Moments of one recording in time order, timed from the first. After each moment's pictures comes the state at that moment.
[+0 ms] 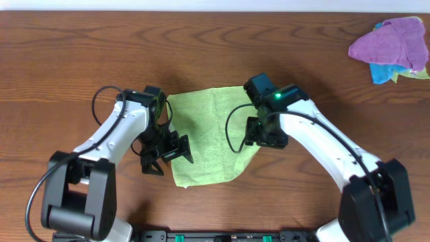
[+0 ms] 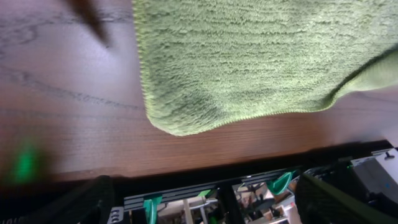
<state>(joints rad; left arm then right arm) -0.24 1.69 1.07 -1.24 0.49 -0.41 0.49 1.68 1.25 -1.11 -0.07 0.61</state>
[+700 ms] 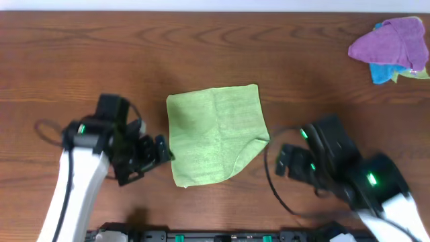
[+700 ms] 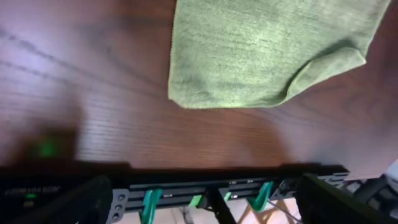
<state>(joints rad) -0.09 1.16 0.99 -1.32 0.44 -0.48 0.47 0.94 1.06 -1.35 0.00 0.77</state>
